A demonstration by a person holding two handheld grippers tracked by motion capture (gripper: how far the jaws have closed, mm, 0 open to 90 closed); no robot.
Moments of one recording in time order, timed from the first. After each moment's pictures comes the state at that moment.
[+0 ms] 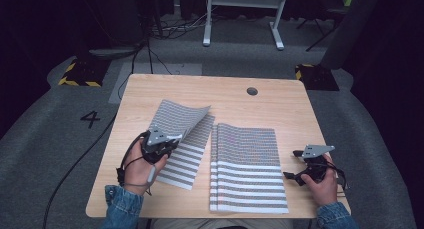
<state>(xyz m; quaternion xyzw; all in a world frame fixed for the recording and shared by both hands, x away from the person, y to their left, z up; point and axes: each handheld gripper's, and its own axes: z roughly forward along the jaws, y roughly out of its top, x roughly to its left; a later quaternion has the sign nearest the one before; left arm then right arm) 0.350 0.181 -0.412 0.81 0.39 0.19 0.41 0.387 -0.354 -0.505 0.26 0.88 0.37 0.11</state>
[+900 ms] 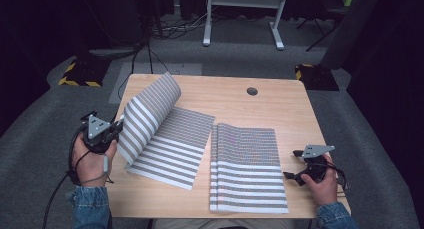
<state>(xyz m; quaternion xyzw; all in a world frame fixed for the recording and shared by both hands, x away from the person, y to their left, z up) 0.345 0.298 -0.397 0.70 0.51 0.33 0.38 0.387 -0.354 -0.505 0.26 0.88 0.37 0.11</state>
